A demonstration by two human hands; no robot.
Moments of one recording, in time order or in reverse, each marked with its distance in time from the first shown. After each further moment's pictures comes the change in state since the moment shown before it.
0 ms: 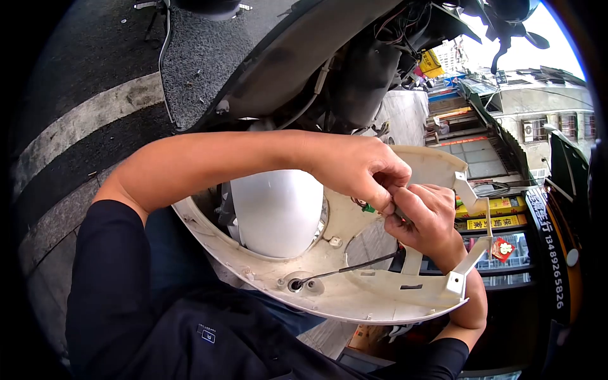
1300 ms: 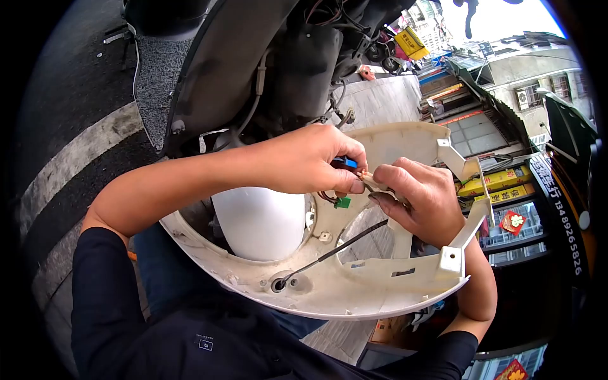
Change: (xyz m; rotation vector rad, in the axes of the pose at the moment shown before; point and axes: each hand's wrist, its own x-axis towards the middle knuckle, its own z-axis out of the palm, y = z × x) left_hand 0.003 0.013 0.010 -0.038 0.156 -0.309; right_hand -0.019 0.012 -0.022 0.030 -0.106 0.210
